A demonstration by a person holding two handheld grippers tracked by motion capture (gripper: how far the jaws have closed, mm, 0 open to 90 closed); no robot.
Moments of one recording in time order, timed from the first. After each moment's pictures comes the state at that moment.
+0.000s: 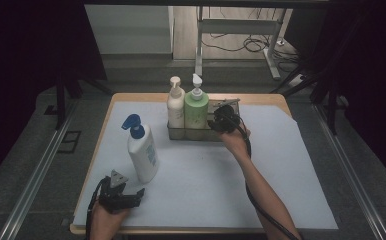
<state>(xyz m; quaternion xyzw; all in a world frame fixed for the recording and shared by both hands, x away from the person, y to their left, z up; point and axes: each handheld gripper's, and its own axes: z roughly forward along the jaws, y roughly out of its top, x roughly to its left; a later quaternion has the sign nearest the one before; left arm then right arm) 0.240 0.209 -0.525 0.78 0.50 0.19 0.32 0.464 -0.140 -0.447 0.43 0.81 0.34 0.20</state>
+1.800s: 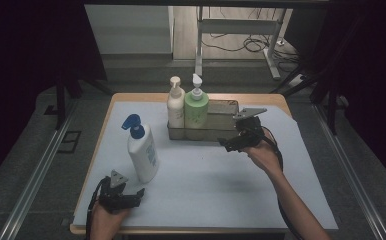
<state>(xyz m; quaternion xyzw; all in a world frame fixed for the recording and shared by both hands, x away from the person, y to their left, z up) 0.240 0.209 -0.525 0.78 0.50 0.19 0.32 0.388 -0.194 -0.402 0.33 0.85 0.37 0.19</state>
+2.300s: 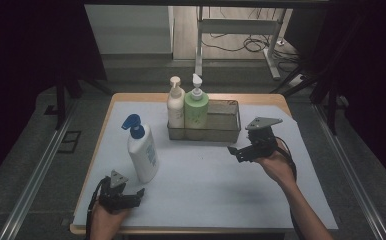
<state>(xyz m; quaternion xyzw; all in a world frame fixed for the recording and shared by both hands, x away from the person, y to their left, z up) 0.240 0.210 -0.525 0.78 0.50 0.19 0.32 0.354 -0.223 -0.401 0.33 0.84 0.38 0.20</state>
